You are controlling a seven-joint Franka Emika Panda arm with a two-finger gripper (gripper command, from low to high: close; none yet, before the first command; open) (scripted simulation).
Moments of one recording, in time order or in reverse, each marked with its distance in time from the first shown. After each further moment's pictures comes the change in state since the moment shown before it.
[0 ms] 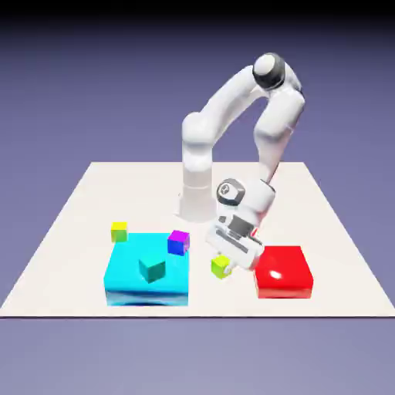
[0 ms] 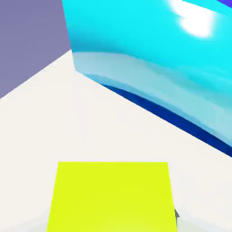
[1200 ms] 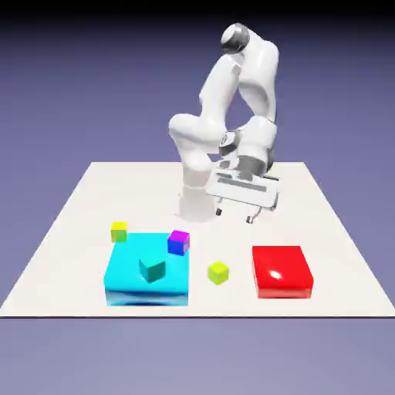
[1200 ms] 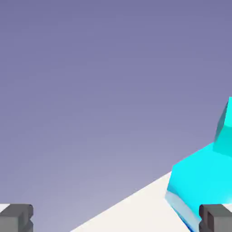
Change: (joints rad) arm 0.513 0.090 -0.682 -0.024 0.005 -0.074 -0.529
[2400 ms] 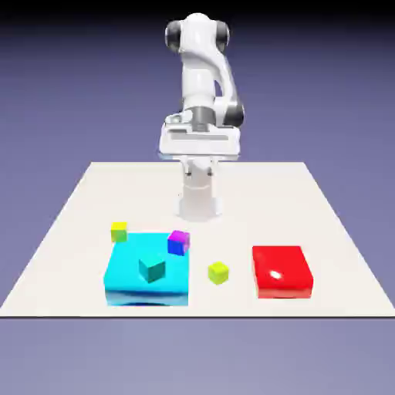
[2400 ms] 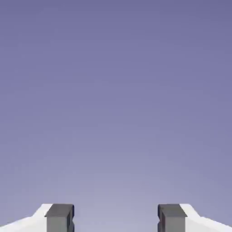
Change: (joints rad) arm 0.877 0.087 -1.305 0.015 0.000 -0.020 -1.140
